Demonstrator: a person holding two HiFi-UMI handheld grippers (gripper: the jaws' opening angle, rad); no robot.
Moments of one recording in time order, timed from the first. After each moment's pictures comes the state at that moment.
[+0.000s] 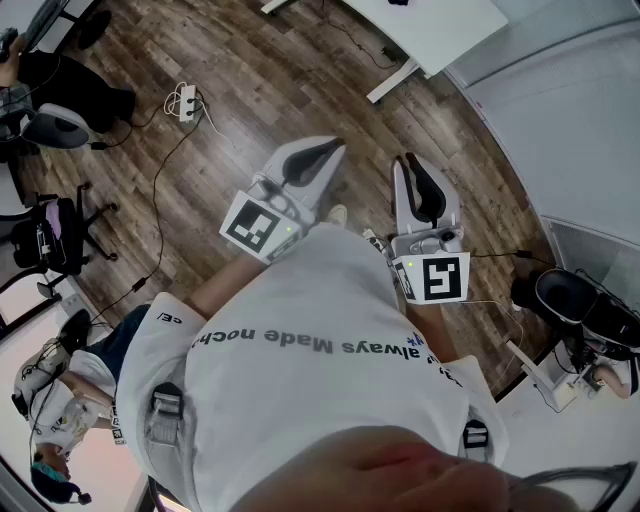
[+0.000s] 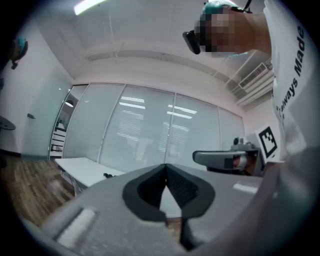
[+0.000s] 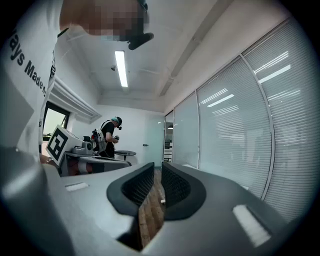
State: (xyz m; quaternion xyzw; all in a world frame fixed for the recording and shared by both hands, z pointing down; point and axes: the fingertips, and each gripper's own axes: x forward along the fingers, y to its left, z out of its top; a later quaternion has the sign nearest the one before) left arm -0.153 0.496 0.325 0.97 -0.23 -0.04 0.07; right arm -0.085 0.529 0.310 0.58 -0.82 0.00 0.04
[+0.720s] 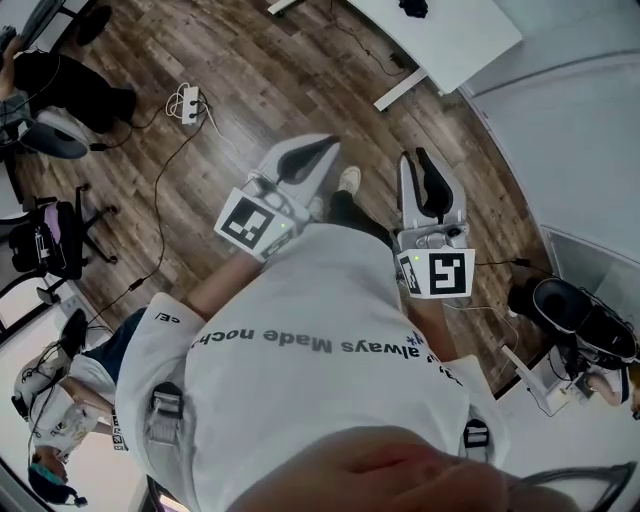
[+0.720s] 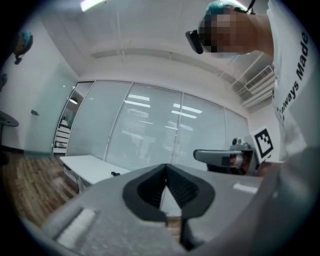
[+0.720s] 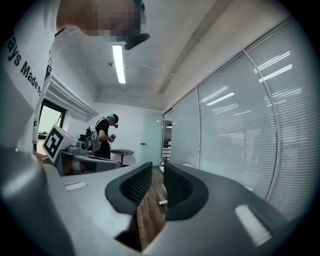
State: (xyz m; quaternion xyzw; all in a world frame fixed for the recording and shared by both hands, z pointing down) left arm -0.210 0.405 0.338 0.97 -0.24 -0.03 0.09; right arm -0.121 0.435 0.315 0.58 -0.81 0.00 0.04
